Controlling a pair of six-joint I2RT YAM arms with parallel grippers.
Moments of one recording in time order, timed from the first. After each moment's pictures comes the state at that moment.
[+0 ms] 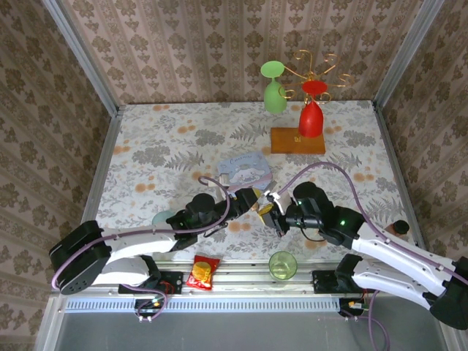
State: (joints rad) left arm -1.07 1.24 0.45 0.65 0.04 -1.25; right arm 0.83 0.89 0.64 -0.34 -0.25 0.13
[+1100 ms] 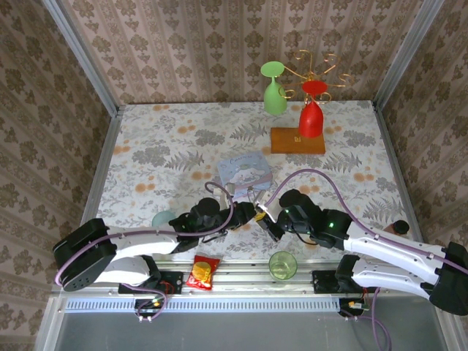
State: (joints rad) left arm -1.09 1.27 0.42 0.59 0.12 -1.27; right arm 0.95 0.97 0.64 -0.34 -0.06 0.00
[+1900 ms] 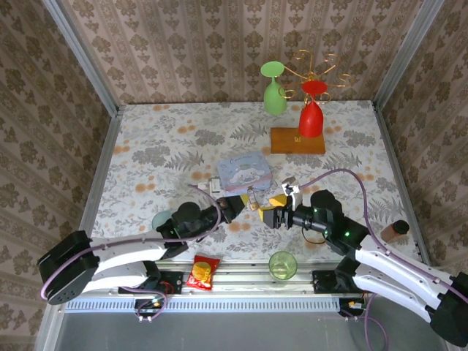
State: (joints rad) left arm -1.07 1.09 0.31 0.80 -0.01 -0.98; right arm 0.70 0.75 0.38 0.11 -0.32 0.48
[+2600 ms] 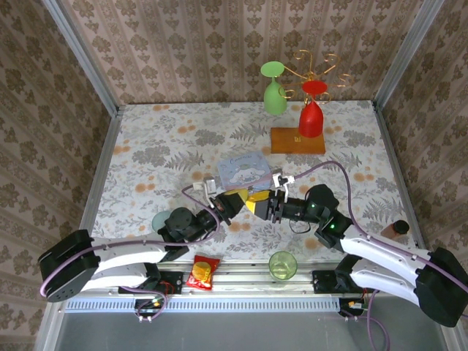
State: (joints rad) left arm -1.12 1.13 0.30 1.03 -0.07 -0.83; right arm 0.72 0.98 0.40 0.61 -0.56 0.69
